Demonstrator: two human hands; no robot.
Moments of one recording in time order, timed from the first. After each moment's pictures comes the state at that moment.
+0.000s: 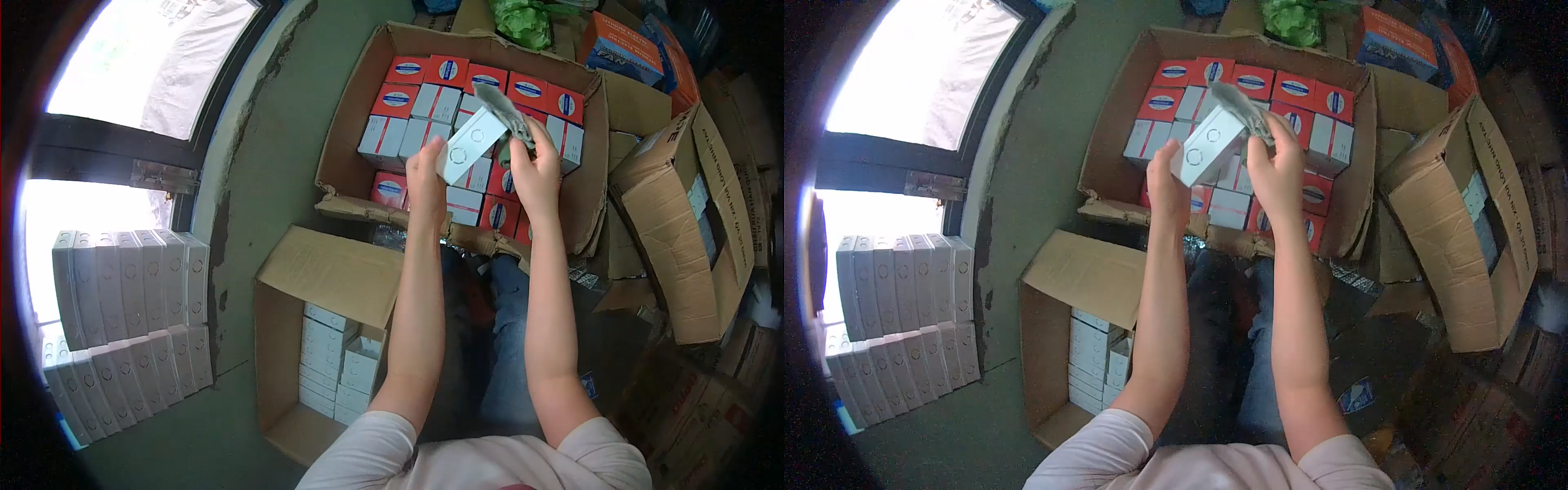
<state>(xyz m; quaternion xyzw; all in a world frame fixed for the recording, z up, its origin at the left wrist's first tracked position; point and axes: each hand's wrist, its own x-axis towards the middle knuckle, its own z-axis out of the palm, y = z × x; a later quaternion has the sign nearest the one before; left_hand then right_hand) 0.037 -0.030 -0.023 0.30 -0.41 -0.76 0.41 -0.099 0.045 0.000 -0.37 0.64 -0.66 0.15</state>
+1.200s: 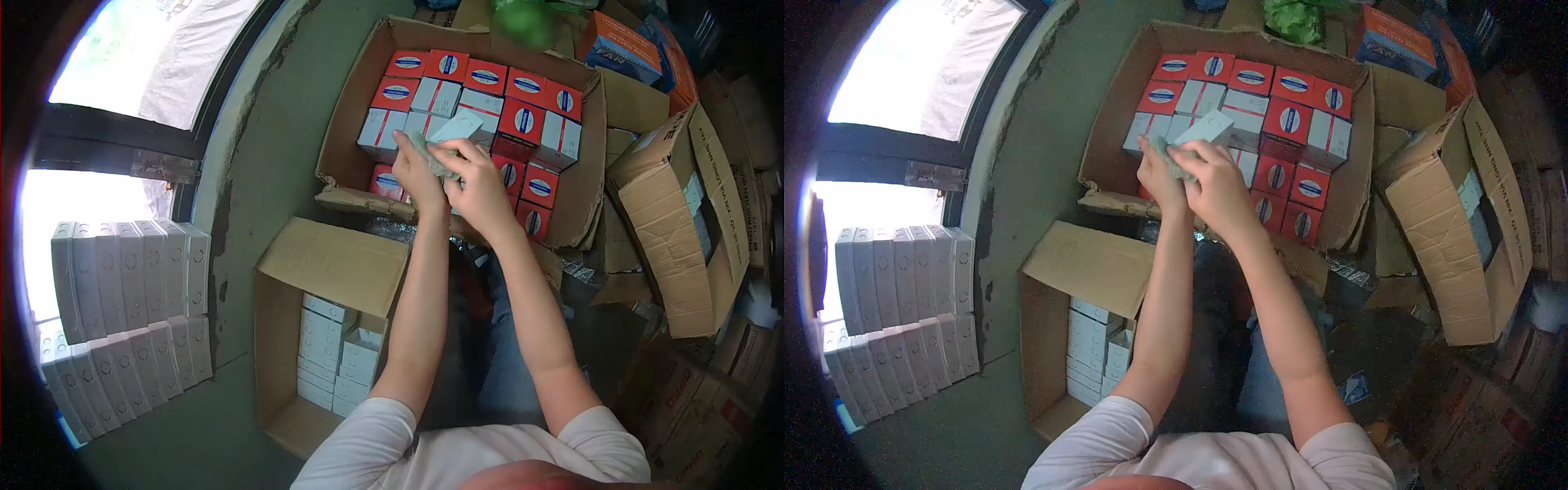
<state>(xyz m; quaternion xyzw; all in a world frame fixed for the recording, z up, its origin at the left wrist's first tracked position) 0.017 -0.027 -0.021 0.47 -0.37 -0.50 0.63 -0.040 0.042 0.004 -0.59 0.63 -0.49 0.13</state>
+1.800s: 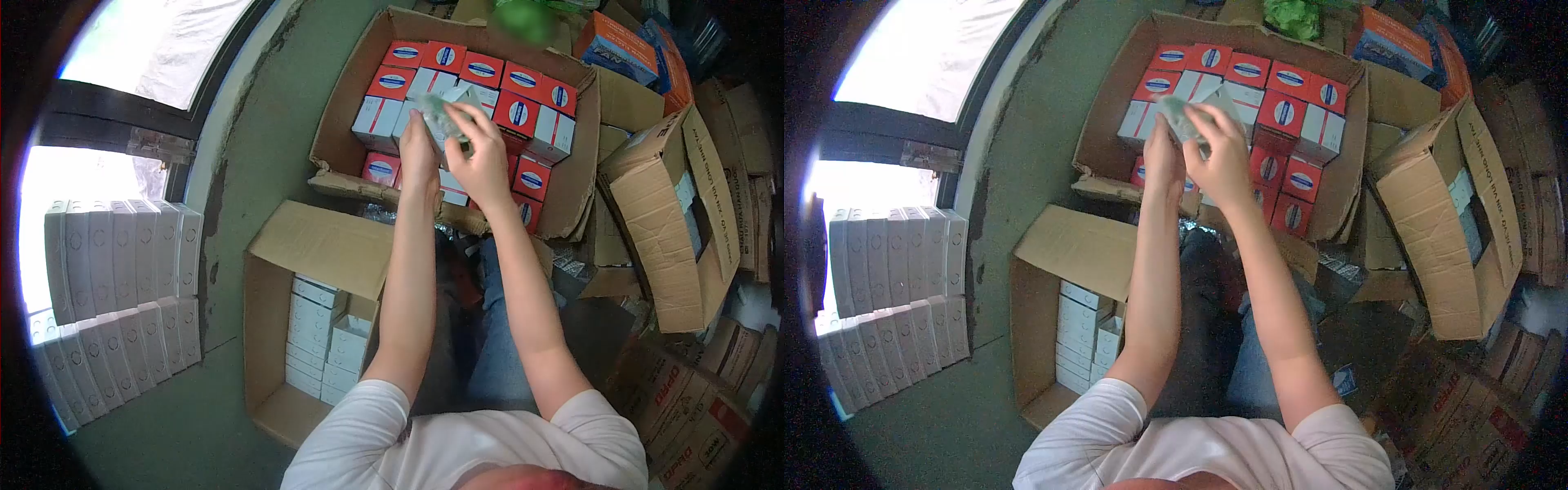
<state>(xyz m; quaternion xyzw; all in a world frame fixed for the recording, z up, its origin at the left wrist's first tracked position) 0.027 -0.037 -0.025 0.38 -0.31 -0.73 0.47 -0.048 0.029 -0.005 -0.54 0.64 -0.55 0.04</state>
